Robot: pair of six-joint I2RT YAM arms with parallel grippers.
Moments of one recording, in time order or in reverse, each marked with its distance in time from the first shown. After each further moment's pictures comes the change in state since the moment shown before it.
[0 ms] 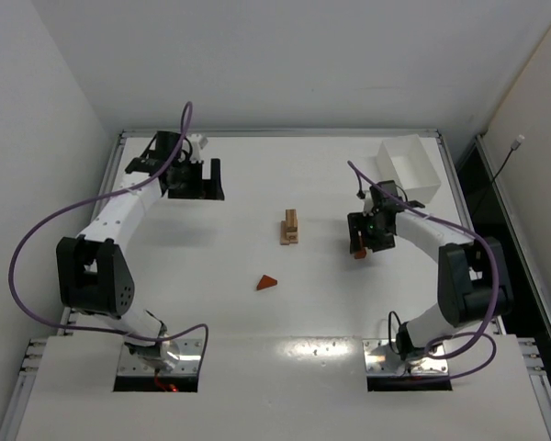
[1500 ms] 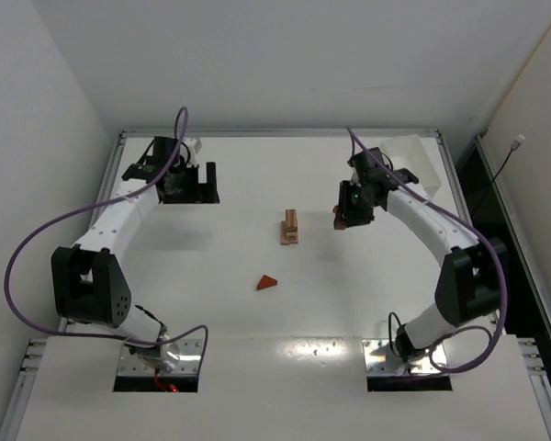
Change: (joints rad) left arm 0.000 -0.055 -0.061 0.005 -0.077 -0.042; right arm 0.127 -0.006 0.329 -0.231 0.001 0.287
